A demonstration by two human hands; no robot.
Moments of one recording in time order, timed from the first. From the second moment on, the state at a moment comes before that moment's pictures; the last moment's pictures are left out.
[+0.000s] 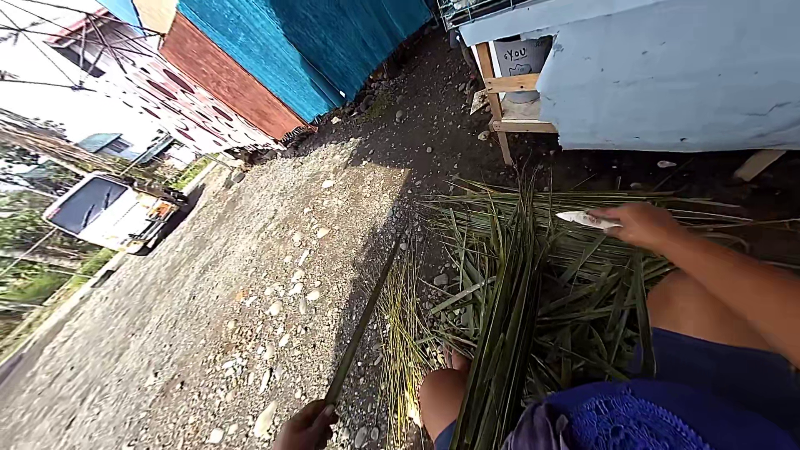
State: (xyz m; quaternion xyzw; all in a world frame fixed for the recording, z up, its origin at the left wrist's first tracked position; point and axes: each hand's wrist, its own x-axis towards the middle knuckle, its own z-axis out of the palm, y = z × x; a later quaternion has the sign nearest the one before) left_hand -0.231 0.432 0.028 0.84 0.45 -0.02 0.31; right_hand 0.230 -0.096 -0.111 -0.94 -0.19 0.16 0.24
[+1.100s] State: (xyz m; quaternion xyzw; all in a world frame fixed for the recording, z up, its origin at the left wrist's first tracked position) left_hand -0.016 0.148 -0.014 0.99 0.12 0.04 0.03; right_hand 0.047 0.003 -0.055 -0.49 -0.08 0.48 0.72
